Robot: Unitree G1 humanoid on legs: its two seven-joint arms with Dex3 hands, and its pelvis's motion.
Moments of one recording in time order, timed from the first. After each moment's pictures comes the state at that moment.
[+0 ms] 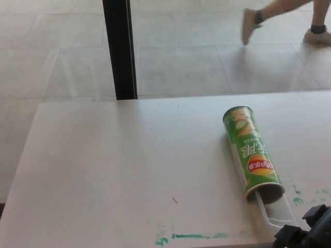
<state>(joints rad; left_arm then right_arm) 0.18 0.69 0.60 1.29 -0.26 -0.10 -0.19 0.02 -0.84 0.25 0.08 -1.13 -0.50 -0.32</state>
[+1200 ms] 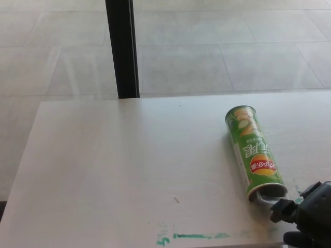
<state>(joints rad) 0.19 0.69 0.59 1.30 -0.26 -0.11 -0.19 -0.15 -0.80 0.32 0.19 -1.12 -0.40 -0.26</state>
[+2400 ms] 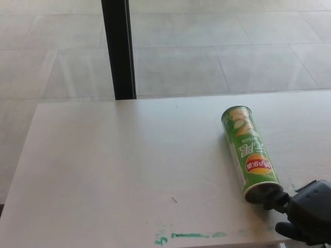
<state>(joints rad) 0.20 0.69 0.59 1.30 -0.26 -0.12 -0.20 -0.25 -0.72 0.43 0.34 -1.09 -0.26 -0.28</state>
